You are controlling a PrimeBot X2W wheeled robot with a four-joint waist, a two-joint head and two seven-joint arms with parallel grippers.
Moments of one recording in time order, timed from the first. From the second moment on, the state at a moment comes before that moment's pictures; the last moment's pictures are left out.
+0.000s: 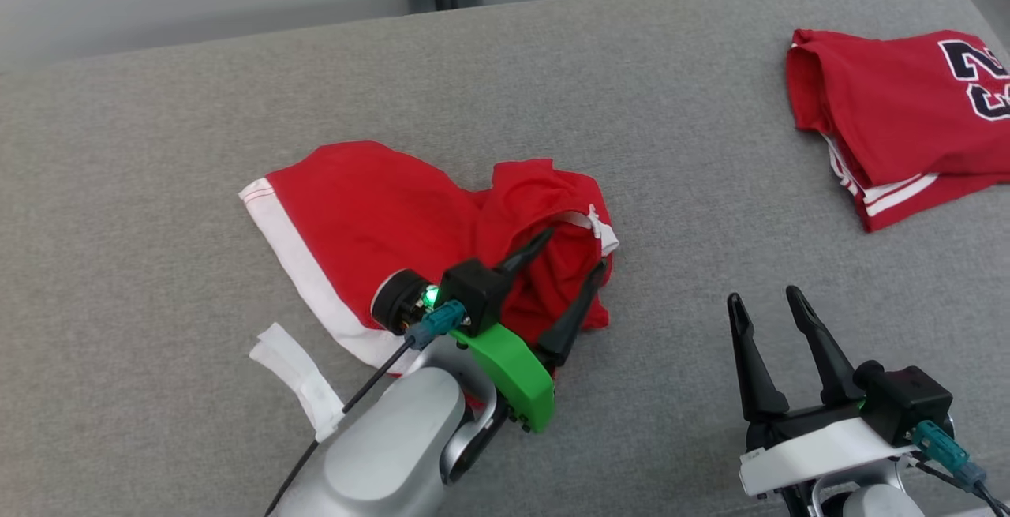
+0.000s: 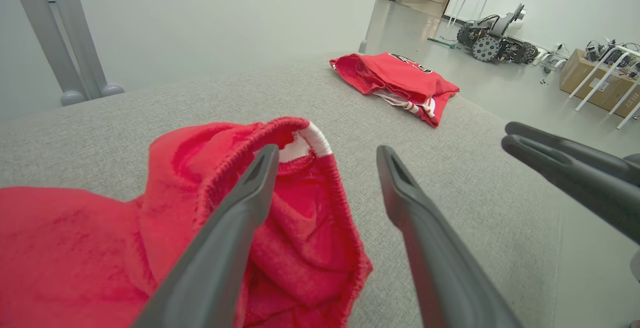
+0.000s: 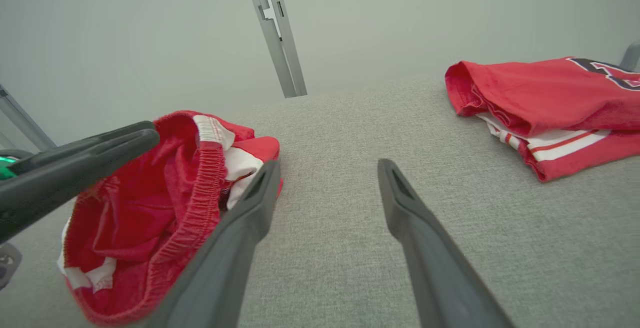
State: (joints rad) left arm -0.57 0.05 -0.85 0.53 -0.56 -0.11 -0.25; right arm 0.04 -0.07 0.10 0.05 0.25 0.13 -0.26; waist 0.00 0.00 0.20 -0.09
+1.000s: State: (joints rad) left arm -0.74 0.05 -0.94 0.63 -0.74 -0.06 -0.20; right arm 0.01 -0.05 0.10 0.05 0.25 0.13 -0.26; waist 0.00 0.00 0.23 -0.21
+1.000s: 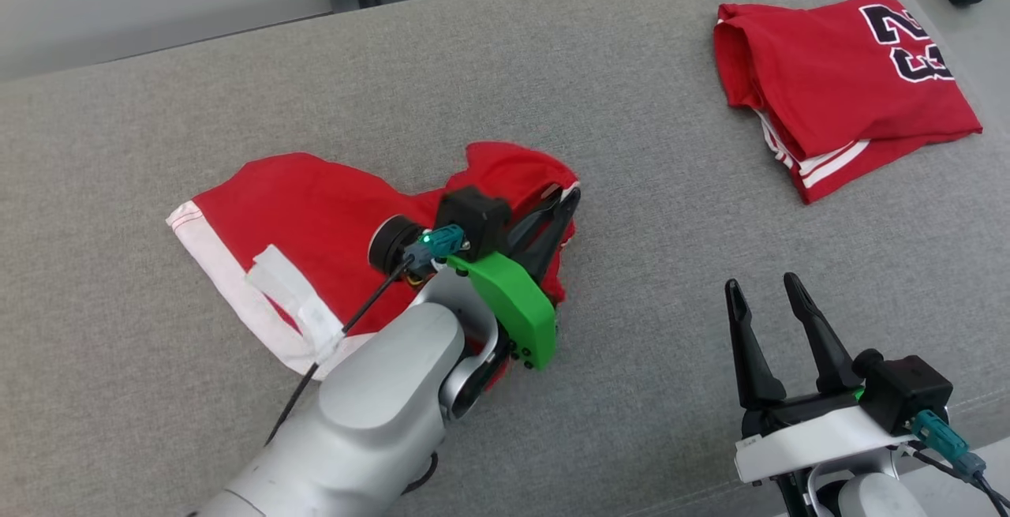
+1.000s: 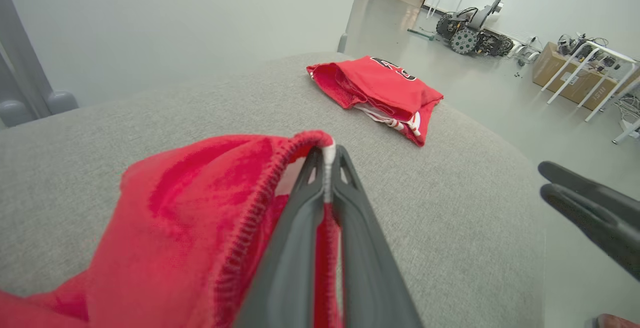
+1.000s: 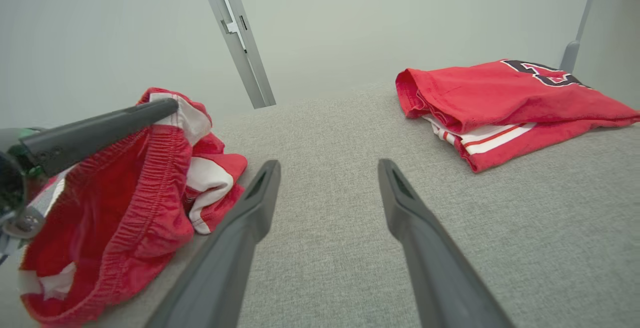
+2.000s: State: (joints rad) left arm -0.26 0.49 -0.70 0.01 -0.91 0.23 -0.19; right arm 0.05 -0.13 0.15 0.13 0.33 0.13 -0.26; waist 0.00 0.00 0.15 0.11
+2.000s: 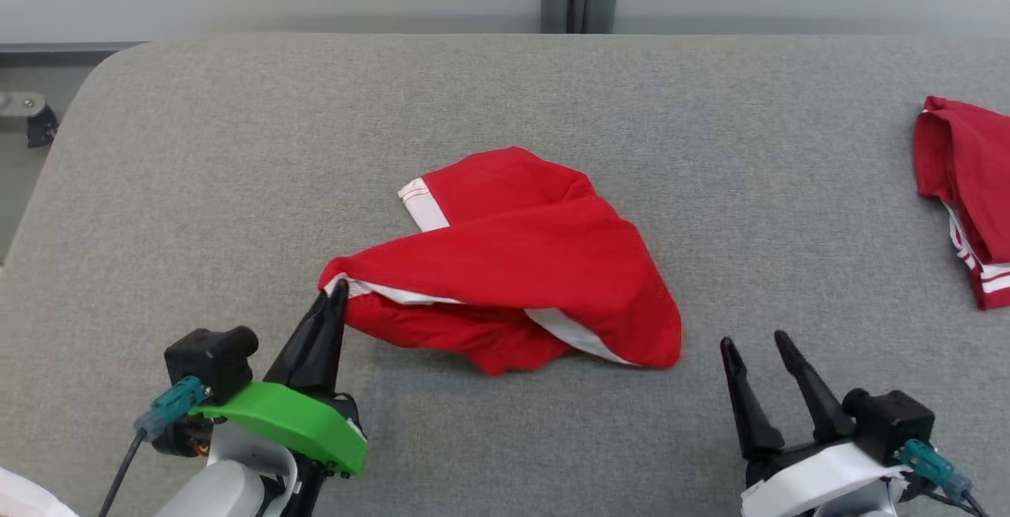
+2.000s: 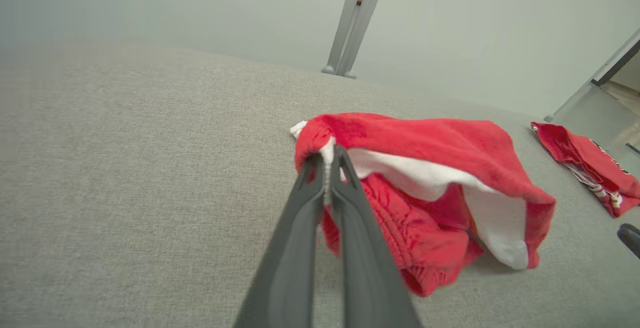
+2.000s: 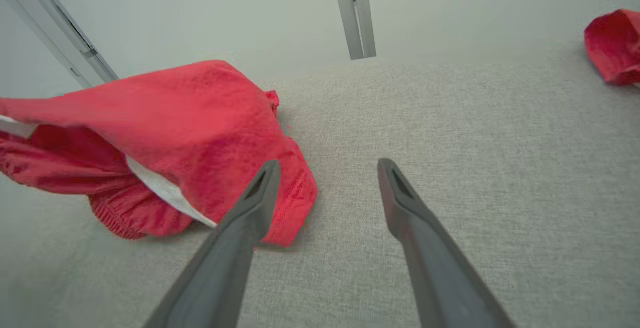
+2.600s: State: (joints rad) left arm -0.29 0.39 -0.66 0.19 -0.85 0.14 -0.26; right arm -0.11 -0.21 0.49 0.45 0.54 0.13 -0.26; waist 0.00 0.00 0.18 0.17
